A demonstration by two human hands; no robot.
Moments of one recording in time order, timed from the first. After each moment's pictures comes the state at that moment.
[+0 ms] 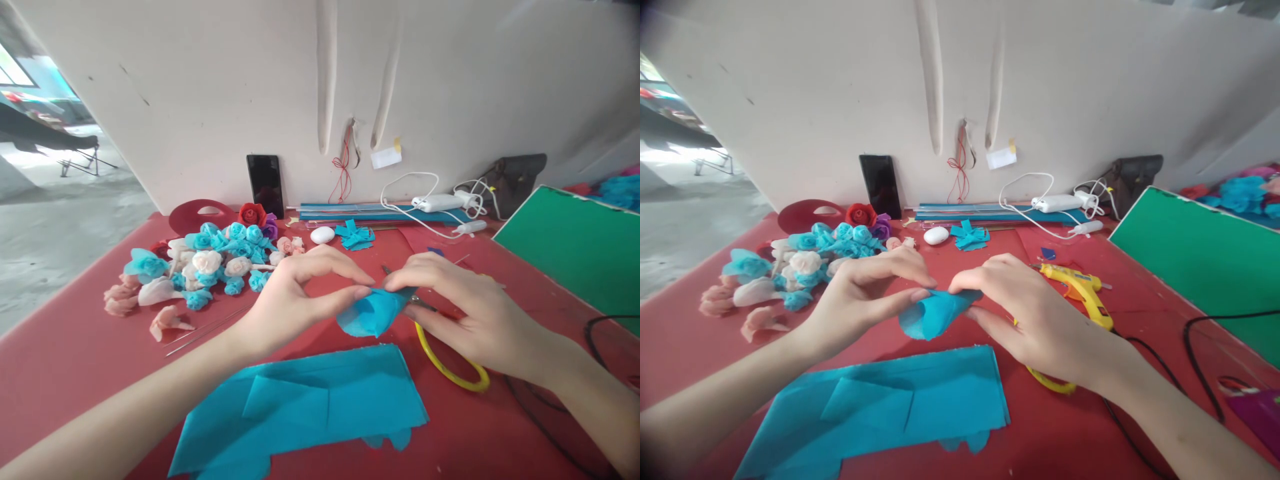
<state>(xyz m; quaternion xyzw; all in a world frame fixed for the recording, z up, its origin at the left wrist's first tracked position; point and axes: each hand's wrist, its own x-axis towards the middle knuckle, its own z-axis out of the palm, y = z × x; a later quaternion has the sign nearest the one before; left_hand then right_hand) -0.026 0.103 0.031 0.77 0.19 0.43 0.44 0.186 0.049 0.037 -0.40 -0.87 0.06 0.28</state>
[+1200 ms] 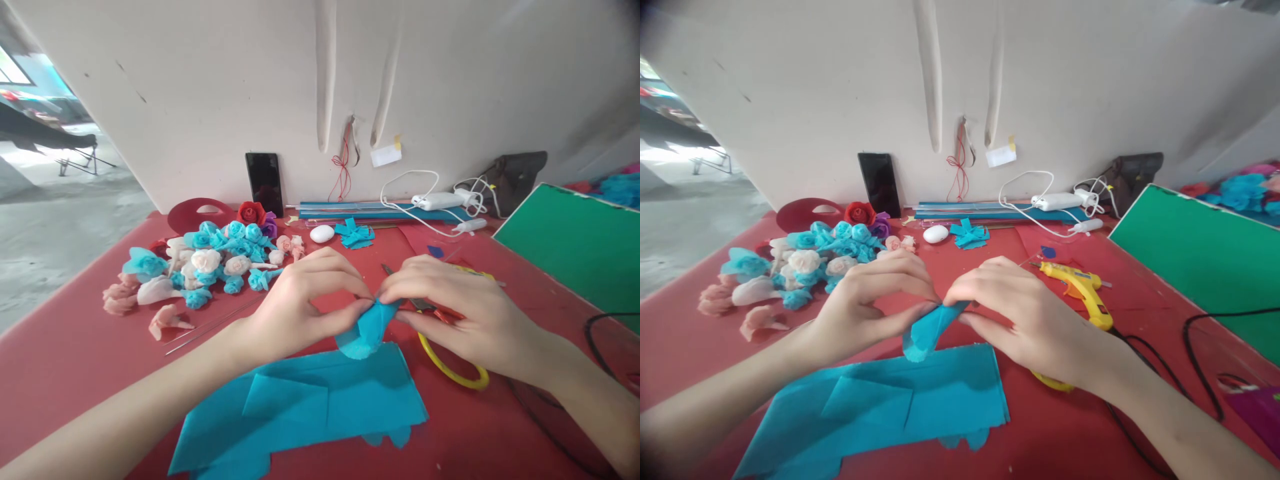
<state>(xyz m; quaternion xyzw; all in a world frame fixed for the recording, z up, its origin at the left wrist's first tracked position) -0.024 0.105 0.030 0.88 0.14 0.39 0.23 0.183 0.049 0.036 -0.36 -0.89 0.06 0.29</state>
